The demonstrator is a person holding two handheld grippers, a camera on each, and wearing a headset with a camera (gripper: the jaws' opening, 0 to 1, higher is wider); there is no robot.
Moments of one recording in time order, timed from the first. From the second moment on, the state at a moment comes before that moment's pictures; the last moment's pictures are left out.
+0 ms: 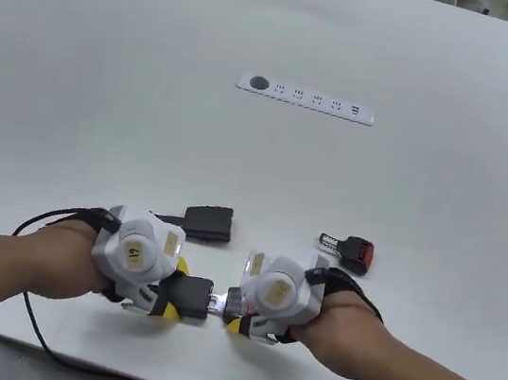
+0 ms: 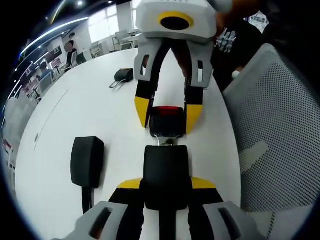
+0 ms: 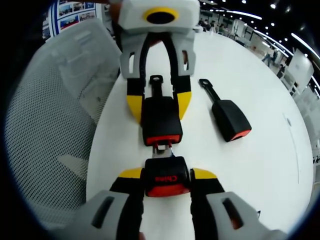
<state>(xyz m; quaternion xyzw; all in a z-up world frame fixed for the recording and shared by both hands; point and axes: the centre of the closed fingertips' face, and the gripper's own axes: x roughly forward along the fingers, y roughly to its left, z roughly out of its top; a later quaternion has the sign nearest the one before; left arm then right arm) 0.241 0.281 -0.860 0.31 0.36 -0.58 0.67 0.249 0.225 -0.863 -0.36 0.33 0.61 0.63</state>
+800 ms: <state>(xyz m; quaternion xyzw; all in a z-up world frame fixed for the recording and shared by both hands) 0.240 0.281 -0.861 0.31 0.35 -0.58 0.67 0.242 0.250 -0.860 -0.36 0.31 0.62 0.62</state>
